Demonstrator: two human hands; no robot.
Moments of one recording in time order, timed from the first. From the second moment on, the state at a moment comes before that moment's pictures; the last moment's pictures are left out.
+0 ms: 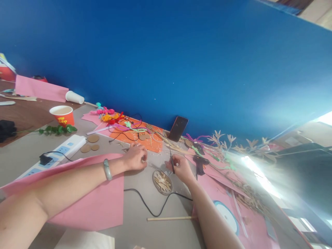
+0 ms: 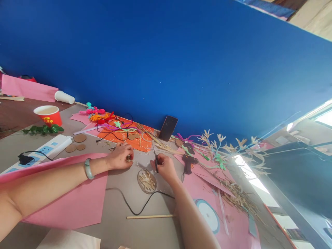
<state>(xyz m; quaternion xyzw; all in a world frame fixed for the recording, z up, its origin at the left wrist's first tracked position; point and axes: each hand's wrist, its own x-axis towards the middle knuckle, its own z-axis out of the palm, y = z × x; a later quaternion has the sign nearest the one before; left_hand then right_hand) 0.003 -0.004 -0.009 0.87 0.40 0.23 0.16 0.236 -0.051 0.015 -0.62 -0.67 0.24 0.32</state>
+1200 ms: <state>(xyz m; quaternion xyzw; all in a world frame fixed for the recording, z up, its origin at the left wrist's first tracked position) 0.007 -0.005 -0.003 0.72 0.34 0.42 0.43 0.229 -0.053 0.009 -0.62 -0.67 0.22 0.35</state>
